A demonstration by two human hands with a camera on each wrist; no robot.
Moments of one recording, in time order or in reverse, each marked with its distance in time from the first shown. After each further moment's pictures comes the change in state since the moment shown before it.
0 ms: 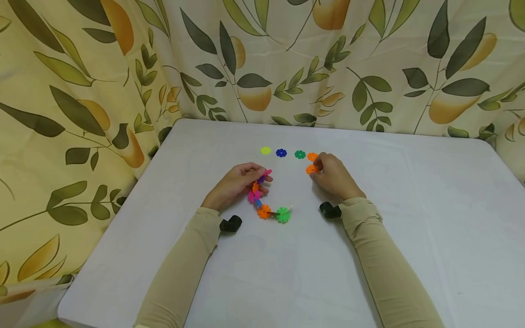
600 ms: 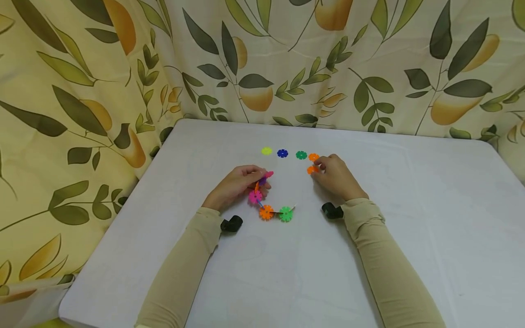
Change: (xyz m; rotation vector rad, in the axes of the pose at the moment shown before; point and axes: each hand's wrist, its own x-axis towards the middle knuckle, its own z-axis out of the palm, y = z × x) left_hand -0.002 0.001 -0.003 0.068 0.007 -0.019; right_hand -0.004 -0.002 -0.002 -0.031 0.025 -0.053
